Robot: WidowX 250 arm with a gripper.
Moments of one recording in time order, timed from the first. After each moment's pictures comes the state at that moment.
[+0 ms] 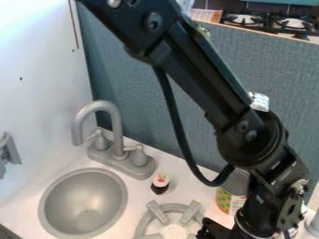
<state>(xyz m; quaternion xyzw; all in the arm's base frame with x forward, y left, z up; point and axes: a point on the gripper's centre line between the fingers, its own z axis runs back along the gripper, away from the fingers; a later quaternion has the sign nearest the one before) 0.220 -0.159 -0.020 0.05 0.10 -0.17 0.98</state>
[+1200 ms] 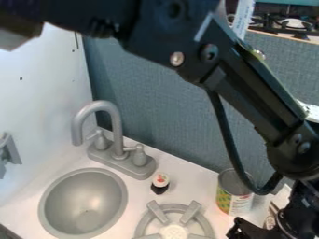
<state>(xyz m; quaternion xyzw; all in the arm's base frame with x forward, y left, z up) 0.240 -0.188 -0.017 0.10 0.08 -0.12 0.98</state>
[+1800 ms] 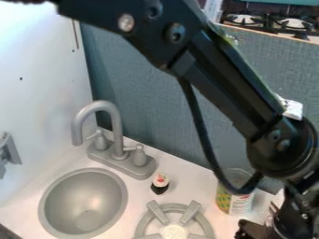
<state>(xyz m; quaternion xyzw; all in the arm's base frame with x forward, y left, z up) 0.253 -0.206 -0.015 0.00 -0.03 -0.13 0.99</state>
